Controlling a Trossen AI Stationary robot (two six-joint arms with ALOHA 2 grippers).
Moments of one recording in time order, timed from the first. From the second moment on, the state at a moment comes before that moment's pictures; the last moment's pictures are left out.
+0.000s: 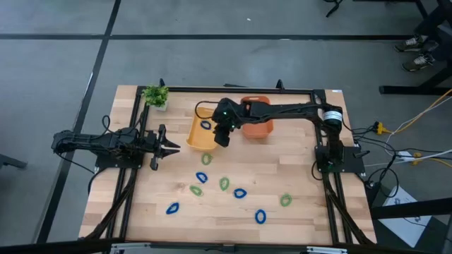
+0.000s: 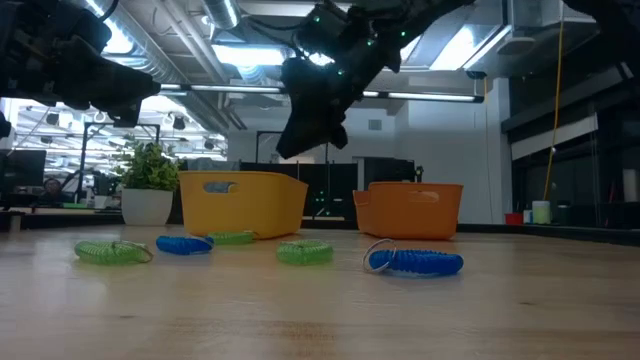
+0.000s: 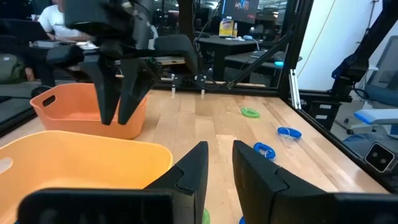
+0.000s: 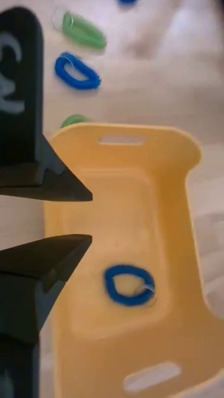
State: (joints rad) left arm -0.03 0.07 0.01 0.03 0.02 -0.09; right arm -0.20 1.95 1.56 -0.42 -0.10 0.11
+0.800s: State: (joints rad) left arm -0.03 0.07 0.01 0.03 0.02 -0.09; right arm 0.02 1.78 1.56 -0.87 0.27 0.09
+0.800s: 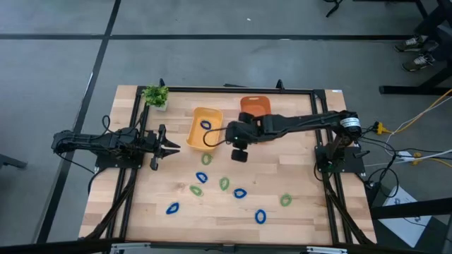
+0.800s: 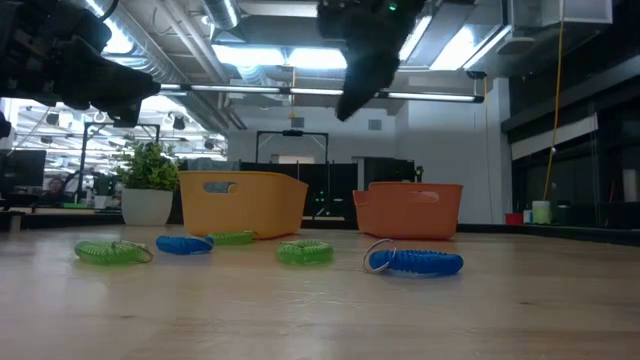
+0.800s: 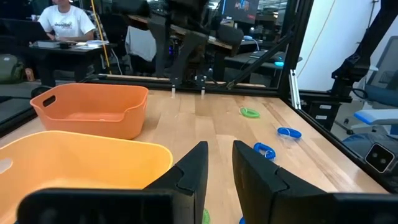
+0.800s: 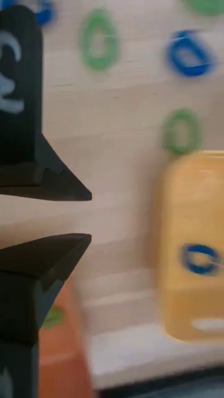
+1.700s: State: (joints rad) left arm -0.03 0.07 0.01 0.03 0.02 -0.09; right arm 0.24 1.70 1.44 -1.20 0.17 0.20
